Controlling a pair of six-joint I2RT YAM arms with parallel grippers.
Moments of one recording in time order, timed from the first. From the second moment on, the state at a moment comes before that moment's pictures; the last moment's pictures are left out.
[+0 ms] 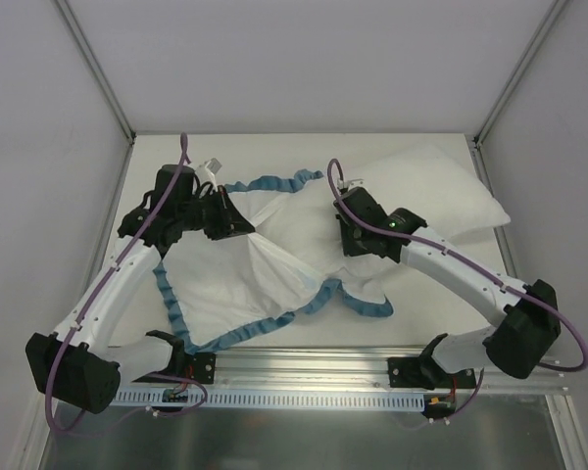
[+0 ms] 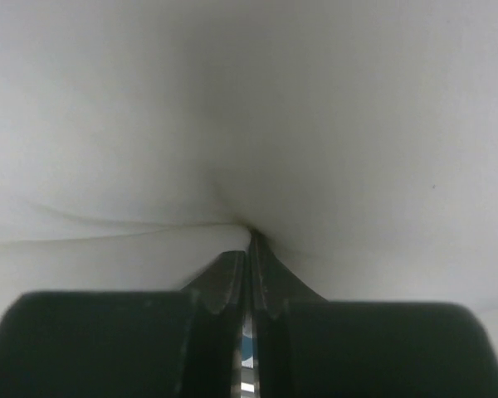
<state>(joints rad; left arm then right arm) -0.29 1.13 1.08 -0.64 0.51 -0.65 0.78 1.35 1.15 -0.79 0.31 0.45</state>
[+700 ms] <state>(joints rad) -0.43 0.98 0.80 -0.52 0.45 -0.68 0.51 1.71 1.75 -1.01 0.10 0.39</state>
